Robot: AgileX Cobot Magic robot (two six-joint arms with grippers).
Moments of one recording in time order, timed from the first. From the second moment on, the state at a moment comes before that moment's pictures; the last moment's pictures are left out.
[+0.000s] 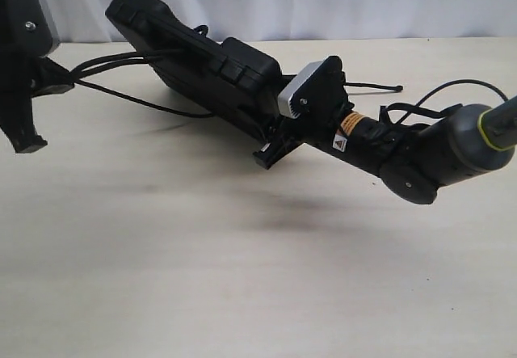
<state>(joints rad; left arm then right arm) 0.02 1.38 -0.85 -0.53 0.43 1.52 0.37 2.05 -0.86 -0.48 -0.93 0.01</state>
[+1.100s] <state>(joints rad) -0.17 1.66 -0.85 -0.97 0.19 1.55 0.68 1.94 -0.75 0.35 -0.78 -0.69</state>
